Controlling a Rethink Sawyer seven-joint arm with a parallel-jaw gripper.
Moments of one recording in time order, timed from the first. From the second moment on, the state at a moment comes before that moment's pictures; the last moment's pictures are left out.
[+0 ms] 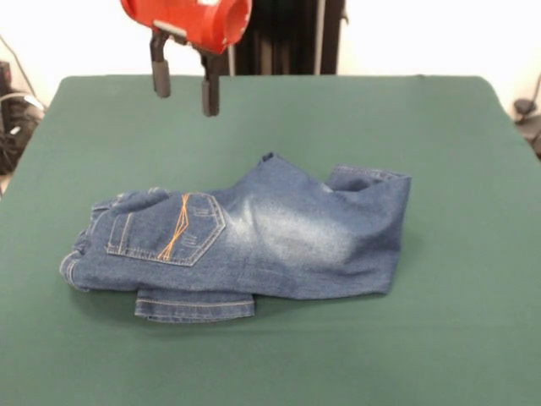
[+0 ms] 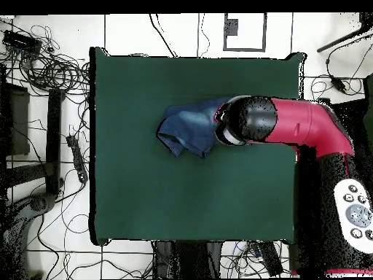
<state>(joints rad) -0.48 -0.70 0.31 1.37 -0.37 0.93 2.24</state>
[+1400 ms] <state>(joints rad) -0.48 -0.33 0.31 1.20 -0.44 0.75 2.24</state>
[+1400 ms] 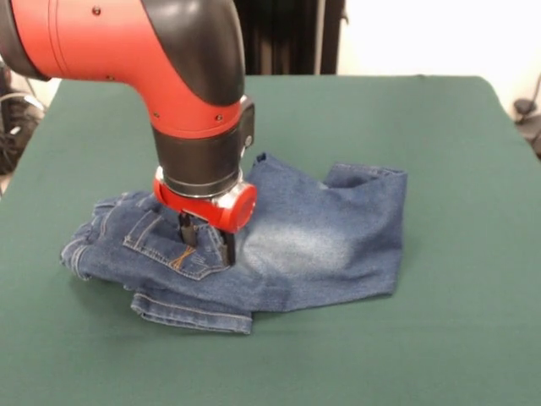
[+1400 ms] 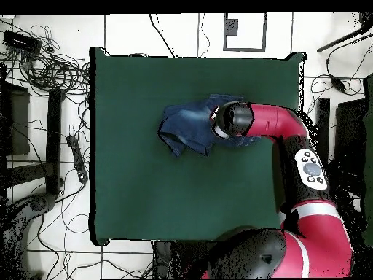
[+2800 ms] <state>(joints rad) -0.47 -0.39 0.31 1.18 -0.45 0.76 2.24</state>
